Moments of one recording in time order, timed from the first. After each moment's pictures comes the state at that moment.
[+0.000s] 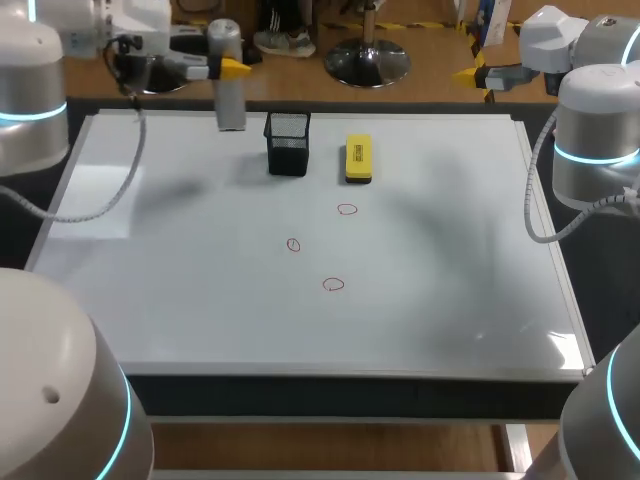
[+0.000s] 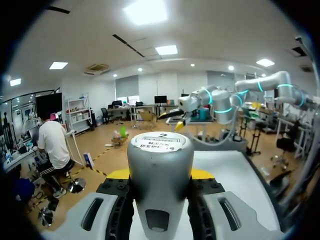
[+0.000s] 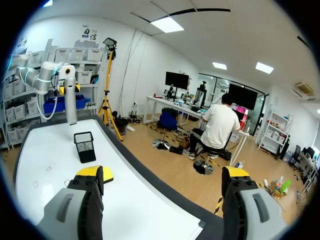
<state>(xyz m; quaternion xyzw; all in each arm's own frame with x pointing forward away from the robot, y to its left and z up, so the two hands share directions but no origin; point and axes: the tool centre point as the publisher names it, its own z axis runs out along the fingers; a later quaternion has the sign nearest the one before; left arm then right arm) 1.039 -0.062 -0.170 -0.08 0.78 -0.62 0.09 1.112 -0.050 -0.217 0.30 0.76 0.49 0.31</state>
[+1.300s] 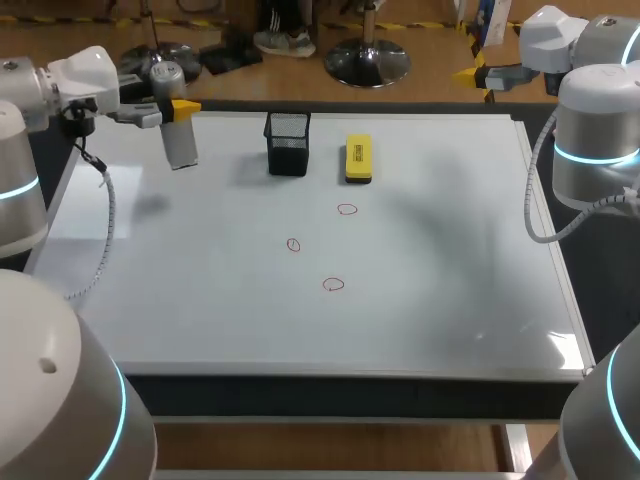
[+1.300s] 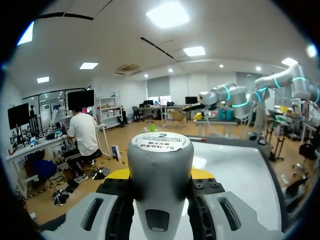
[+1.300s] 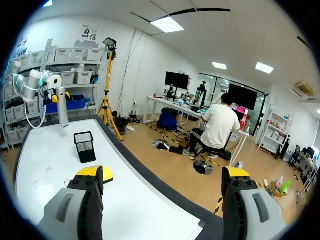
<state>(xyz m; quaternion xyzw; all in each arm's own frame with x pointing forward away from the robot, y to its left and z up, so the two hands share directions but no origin) 1.003 0.018 -0.207 -0.18 0.75 -0.61 0.19 1.112 -0.050 -0.217 0.30 0.76 0.49 0.31</state>
